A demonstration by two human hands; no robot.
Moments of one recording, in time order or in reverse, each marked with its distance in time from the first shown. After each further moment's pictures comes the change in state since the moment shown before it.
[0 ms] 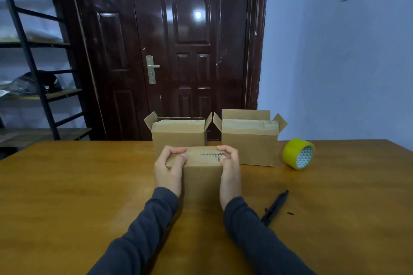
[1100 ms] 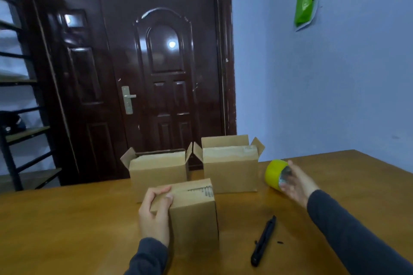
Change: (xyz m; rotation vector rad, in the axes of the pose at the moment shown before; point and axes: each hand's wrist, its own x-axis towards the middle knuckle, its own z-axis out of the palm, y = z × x) left_hand -0.008 0.005 0.006 -0.056 -0.020 -0.051; right_hand 0.103 0.002 -0.215 0.278 0.263 0.462
